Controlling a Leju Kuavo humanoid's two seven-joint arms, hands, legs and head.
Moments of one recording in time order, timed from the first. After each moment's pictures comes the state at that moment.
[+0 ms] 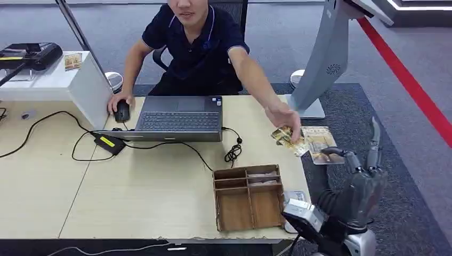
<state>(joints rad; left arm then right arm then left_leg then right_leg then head) -0.12 0.26 -1.01 -0.30 1.03 -0.12 0.27 0.05 -0.08 0.34 -1.95 1.20 -0.70 0.01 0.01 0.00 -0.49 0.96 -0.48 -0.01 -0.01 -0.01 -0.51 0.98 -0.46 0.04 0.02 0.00</state>
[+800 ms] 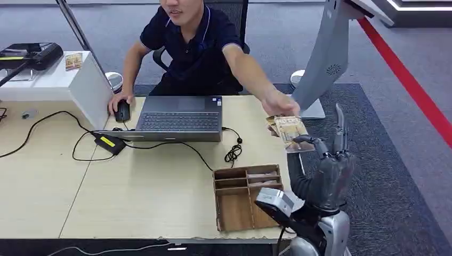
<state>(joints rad) -0.13 0.26 -1.01 -0.30 0.98 -0.15 0.27 -0.08 0.00 0.42 -1.78 1.22 -0.69 -0.04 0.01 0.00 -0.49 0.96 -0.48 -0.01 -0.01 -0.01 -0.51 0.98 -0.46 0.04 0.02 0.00</state>
